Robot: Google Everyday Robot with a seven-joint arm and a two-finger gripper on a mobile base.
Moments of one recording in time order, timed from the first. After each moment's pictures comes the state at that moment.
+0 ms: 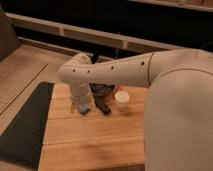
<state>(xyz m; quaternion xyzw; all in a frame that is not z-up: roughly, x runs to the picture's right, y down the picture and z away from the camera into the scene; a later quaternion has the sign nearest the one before) -0.108 0.102 0.702 -0.26 0.23 0.64 0.68</state>
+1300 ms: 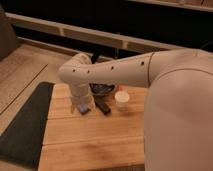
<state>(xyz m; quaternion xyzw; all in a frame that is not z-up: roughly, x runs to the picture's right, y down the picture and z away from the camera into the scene) -0.108 0.103 0.703 -0.26 0.23 0.64 0.68</state>
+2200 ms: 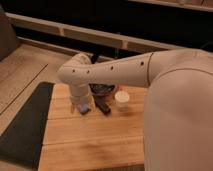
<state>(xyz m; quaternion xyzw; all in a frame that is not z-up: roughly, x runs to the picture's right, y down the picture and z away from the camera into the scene) -0.108 0.099 0.705 -0.25 0.23 0.64 0.69</state>
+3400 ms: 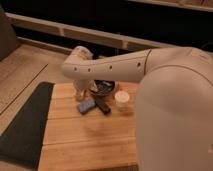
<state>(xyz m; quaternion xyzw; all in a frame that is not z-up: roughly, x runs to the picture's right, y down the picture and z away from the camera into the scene) -0.097 0.021 0.768 -0.18 0.13 0.56 0.80</state>
